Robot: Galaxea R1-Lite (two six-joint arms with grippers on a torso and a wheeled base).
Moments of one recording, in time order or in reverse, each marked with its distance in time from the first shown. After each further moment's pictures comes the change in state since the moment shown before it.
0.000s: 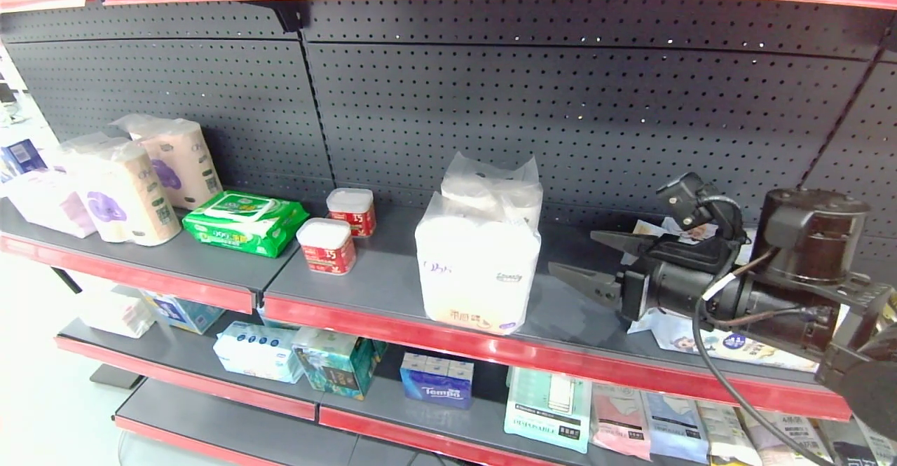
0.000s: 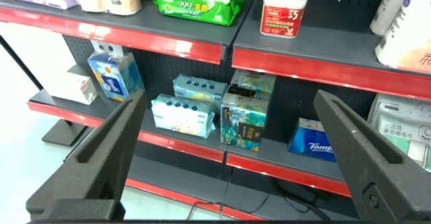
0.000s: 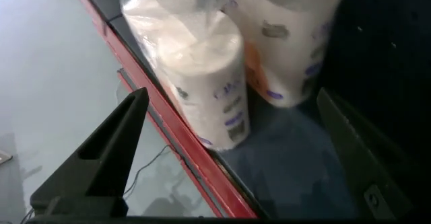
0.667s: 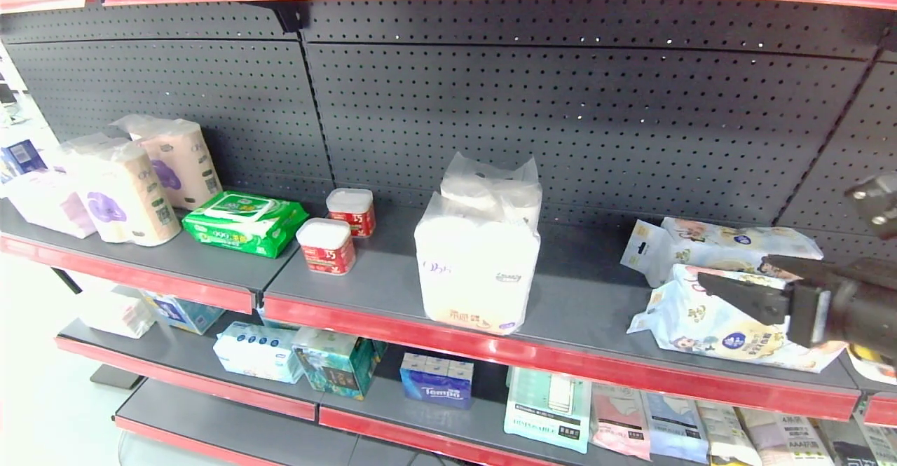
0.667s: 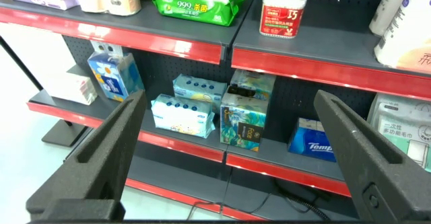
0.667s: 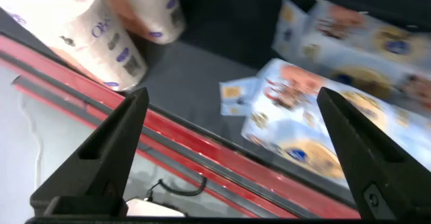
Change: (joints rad) left arm 0.000 0.000 0.000 0.000 0.000 0.001; right arm -0.219 -0.487 0.020 0.600 -0.239 -0.013
